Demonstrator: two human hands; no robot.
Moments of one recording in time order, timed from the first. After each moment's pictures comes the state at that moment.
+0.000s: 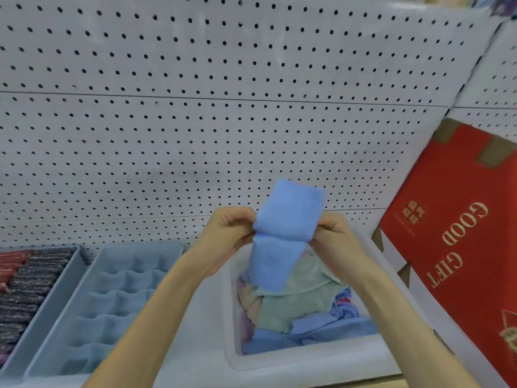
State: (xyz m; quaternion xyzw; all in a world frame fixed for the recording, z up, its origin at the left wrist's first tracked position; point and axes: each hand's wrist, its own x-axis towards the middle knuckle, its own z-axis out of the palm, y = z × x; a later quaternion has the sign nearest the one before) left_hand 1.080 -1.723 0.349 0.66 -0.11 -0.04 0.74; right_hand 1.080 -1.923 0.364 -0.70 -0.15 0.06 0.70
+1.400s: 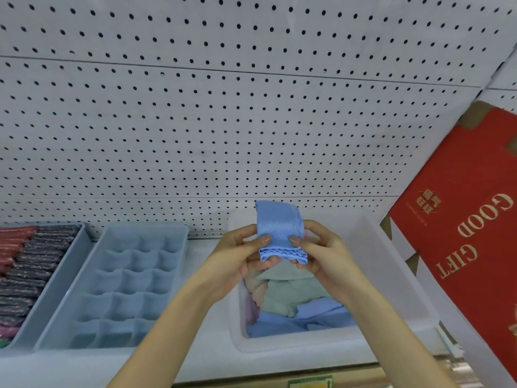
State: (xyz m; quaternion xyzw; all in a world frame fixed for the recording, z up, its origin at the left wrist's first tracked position) left_hand 1.046 -1.730 0.319 0.53 0.04 -0.16 0.83; right_hand 1.058 -1.907 0.330 -0.64 0.00 0.16 0.76
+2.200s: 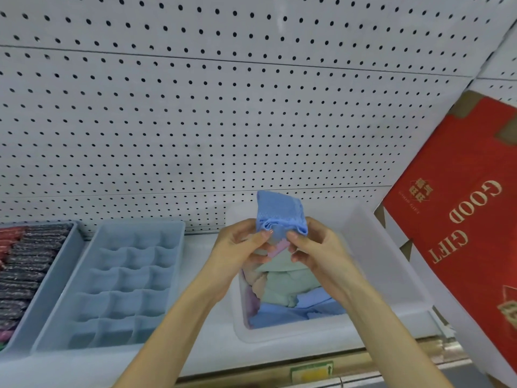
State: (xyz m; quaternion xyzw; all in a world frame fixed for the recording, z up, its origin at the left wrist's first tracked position) left_hand 1.041 -1.726 0.309 0.64 0.01 -0.08 0.76; right_hand 1.048 -1.896 0.319 -0.65 -0.01 0.12 0.75
